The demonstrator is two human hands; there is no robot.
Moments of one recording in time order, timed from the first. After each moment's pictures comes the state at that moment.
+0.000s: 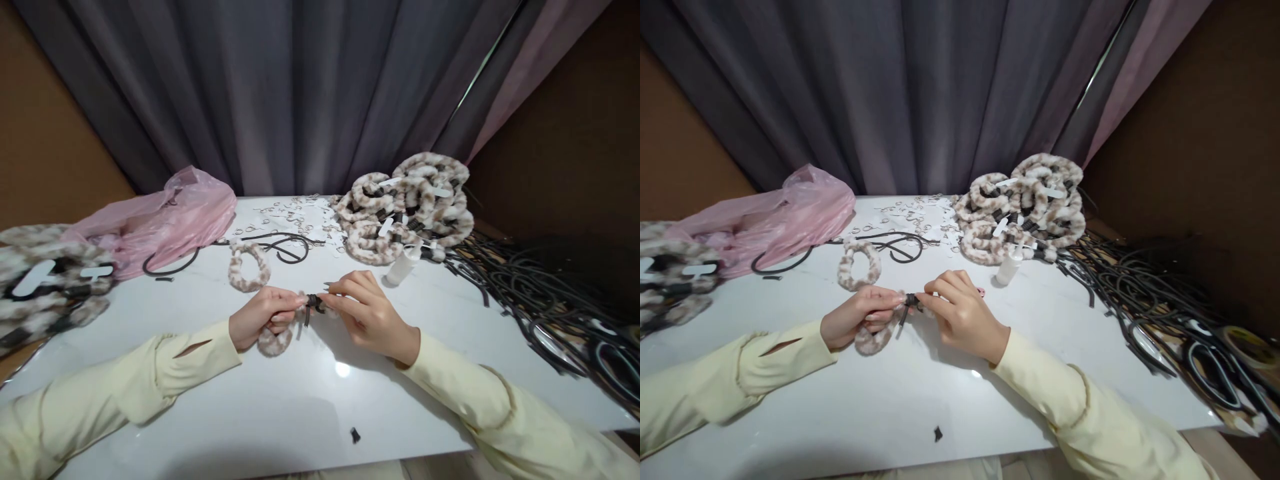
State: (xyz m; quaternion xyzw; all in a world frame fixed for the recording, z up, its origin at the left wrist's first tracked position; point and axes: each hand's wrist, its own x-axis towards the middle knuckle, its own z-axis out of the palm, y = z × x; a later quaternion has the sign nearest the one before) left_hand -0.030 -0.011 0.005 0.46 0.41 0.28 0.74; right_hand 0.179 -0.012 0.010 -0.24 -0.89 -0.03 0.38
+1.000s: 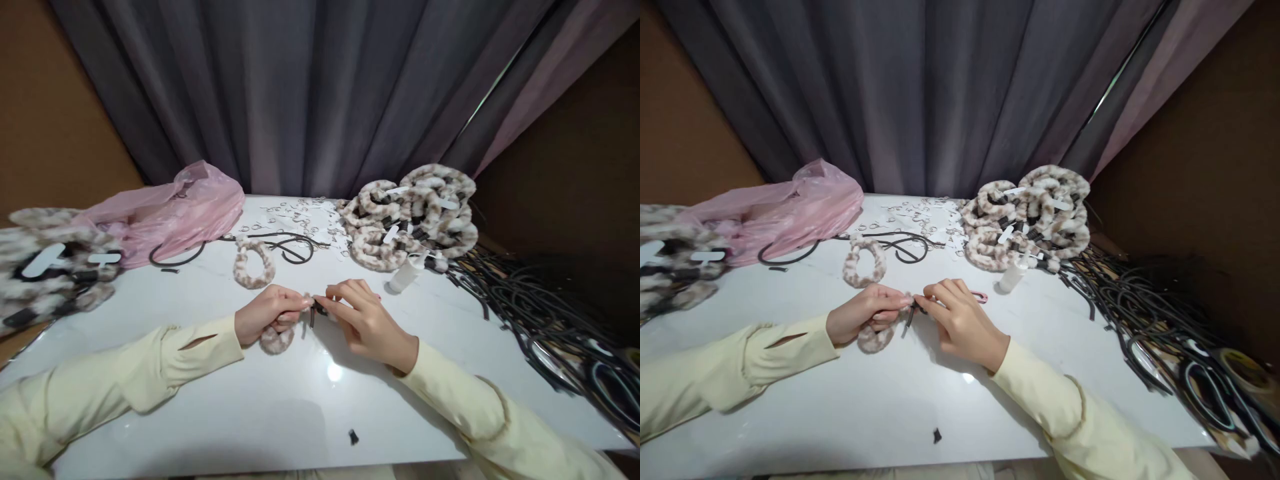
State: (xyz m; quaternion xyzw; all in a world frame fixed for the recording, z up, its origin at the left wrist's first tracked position) left_hand -0.030 -0.011 0.005 0.46 0.40 0.28 0.74; right_hand 0.179 -0.013 0.008 -0.22 -0.92 -0.02 0.31
